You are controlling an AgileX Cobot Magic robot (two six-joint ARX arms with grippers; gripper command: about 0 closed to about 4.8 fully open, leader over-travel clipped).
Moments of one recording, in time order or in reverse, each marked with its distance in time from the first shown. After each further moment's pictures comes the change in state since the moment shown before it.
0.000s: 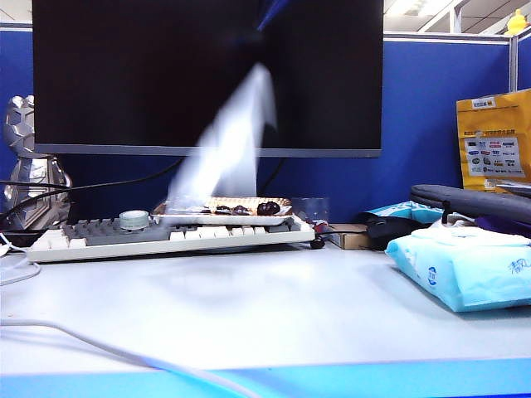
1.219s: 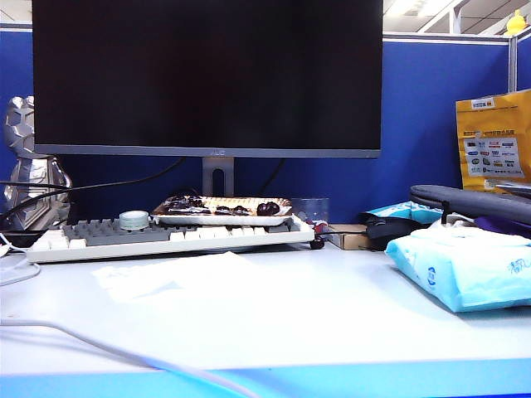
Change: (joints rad) left arm 0.000 0.000 0.000 0.000 0.000 0.000; right arm 0.006 -0.857 0.004 0.015 0.125 0.021
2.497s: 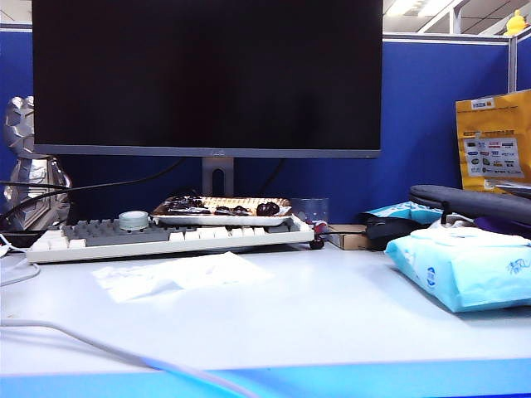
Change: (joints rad) left arm 0.000 0.000 0.000 0.000 0.000 0.000; right arm -0.332 -0.992 -2.363 1.238 -0.106 -0.141
